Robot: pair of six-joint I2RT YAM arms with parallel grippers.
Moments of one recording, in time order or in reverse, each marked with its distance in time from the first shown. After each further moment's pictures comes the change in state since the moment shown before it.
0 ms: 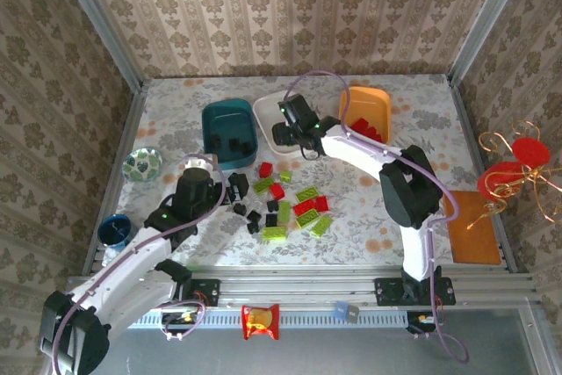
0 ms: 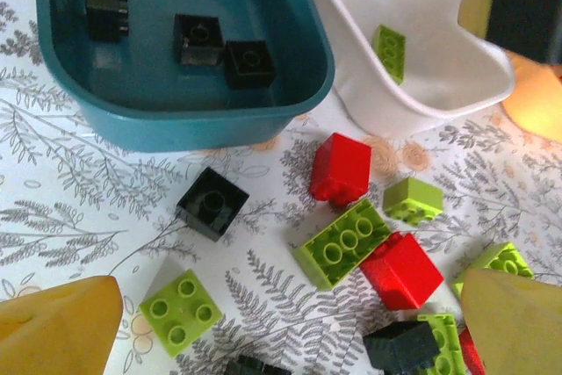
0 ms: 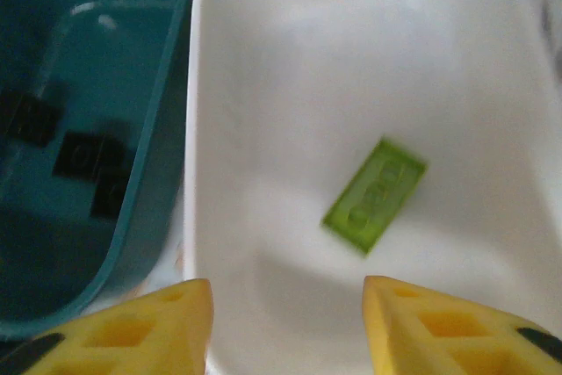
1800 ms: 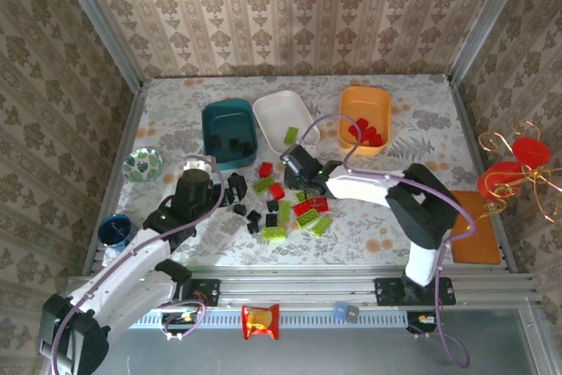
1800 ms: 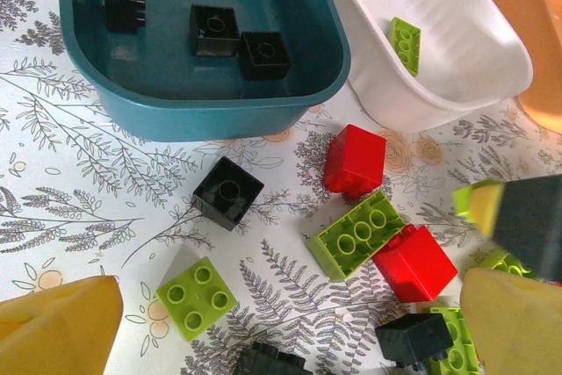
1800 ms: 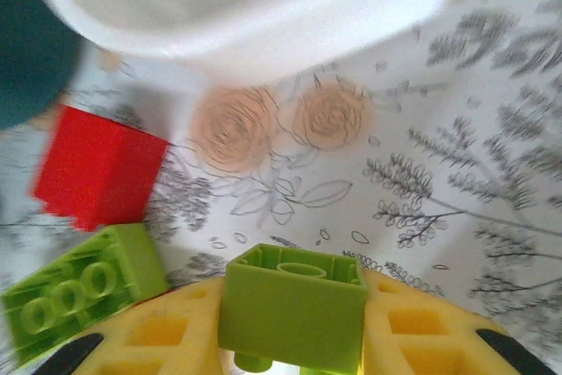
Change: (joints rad) left arm 0.000 -0.019 0.000 -0.032 -0.018 0.001; right arm 0.129 -0.192 -0.435 0.139 0.124 0.389
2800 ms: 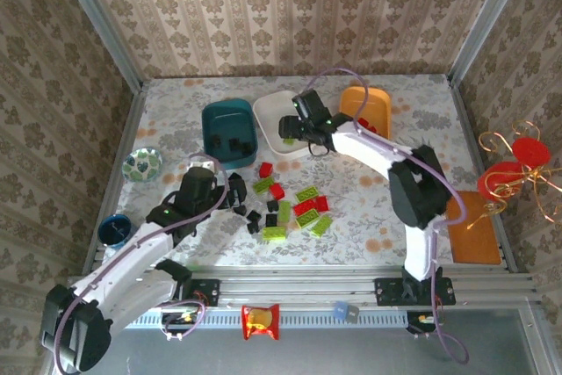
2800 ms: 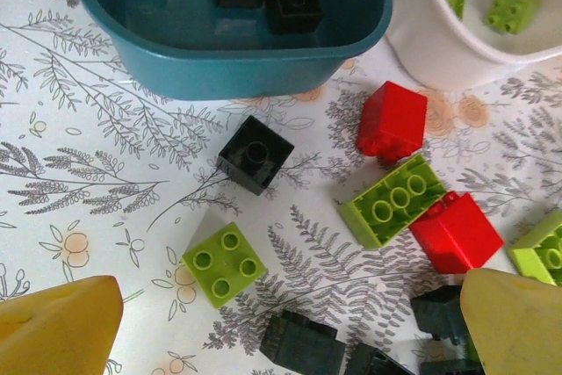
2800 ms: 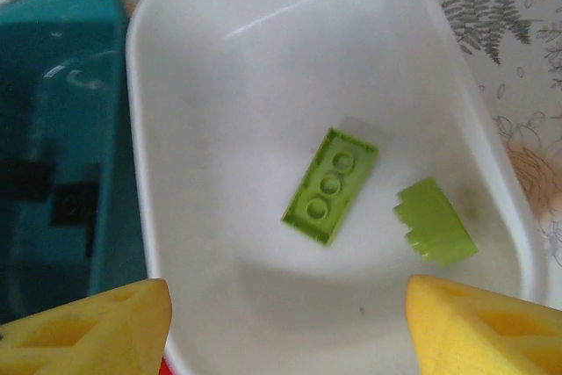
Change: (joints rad) left arm 0.008 0.082 0.034 -0.087 -0.009 0.014; right arm -0.204 0.131 0.393 -0.122 -0.159 -0.217
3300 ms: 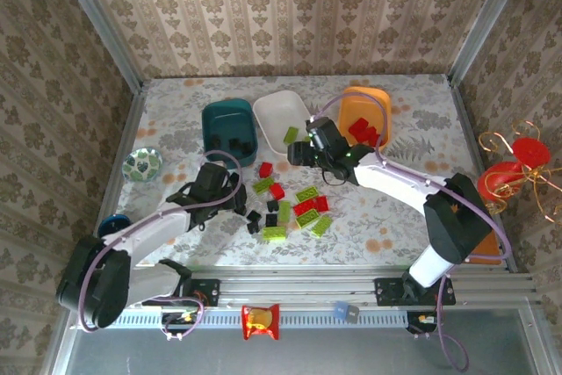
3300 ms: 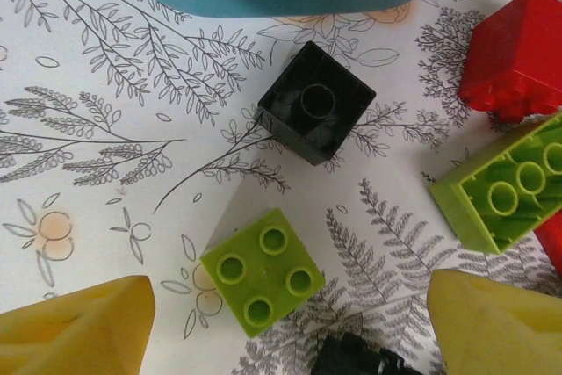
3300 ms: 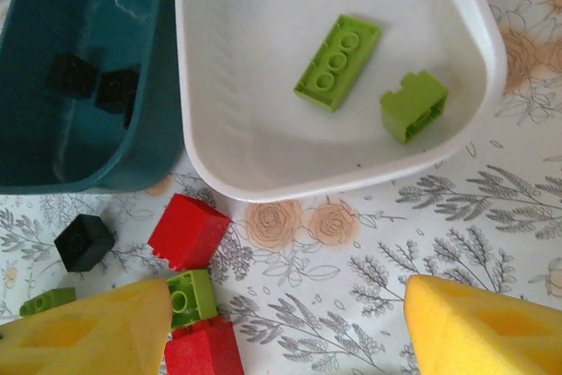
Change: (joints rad) left arm 0.021 0.298 0.005 0.103 -0.003 0.000; right arm 0.061 -0.293 -0.383 0.115 -0.006 0.016
